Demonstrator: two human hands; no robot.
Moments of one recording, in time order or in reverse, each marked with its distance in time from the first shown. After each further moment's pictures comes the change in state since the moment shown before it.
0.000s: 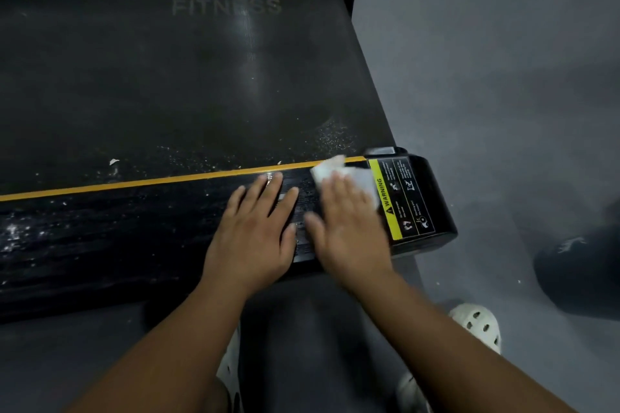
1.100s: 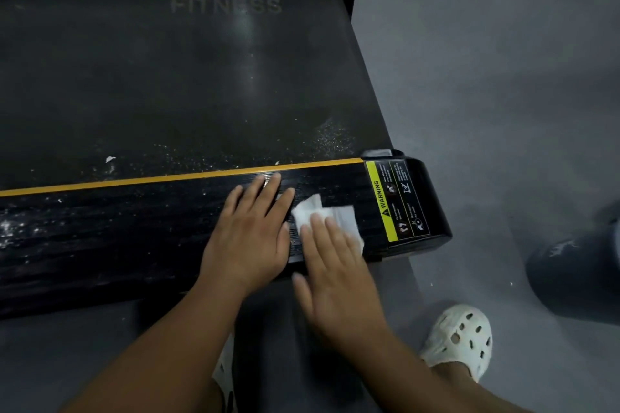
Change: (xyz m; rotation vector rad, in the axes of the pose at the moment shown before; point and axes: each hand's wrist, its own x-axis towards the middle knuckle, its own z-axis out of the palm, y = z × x) left_hand 0.002 0.000 -0.001 0.009 -0.012 -0.009; right_hand -0.064 -0.011 0.007 0.016 -0.017 -0.183
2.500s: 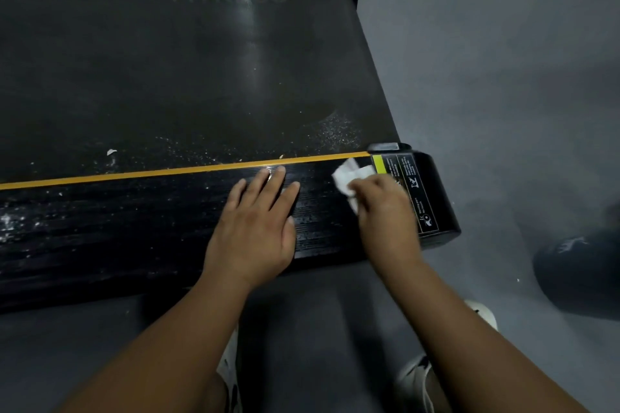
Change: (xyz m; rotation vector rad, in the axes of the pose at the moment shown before) left_hand 0.001 0.001 0.000 -0.030 0.005 -0.008; right_hand 0.067 0.059 -0.034 0.201 0.173 0.323
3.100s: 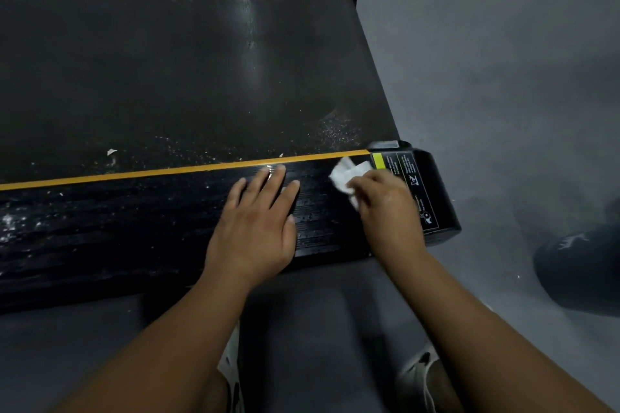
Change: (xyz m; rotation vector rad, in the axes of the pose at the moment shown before) left_hand 0.000 0.000 0.000 -0.003 -0.001 -0.005; right_hand 0.009 0.009 0.001 -0.005 -0.001 -0.087
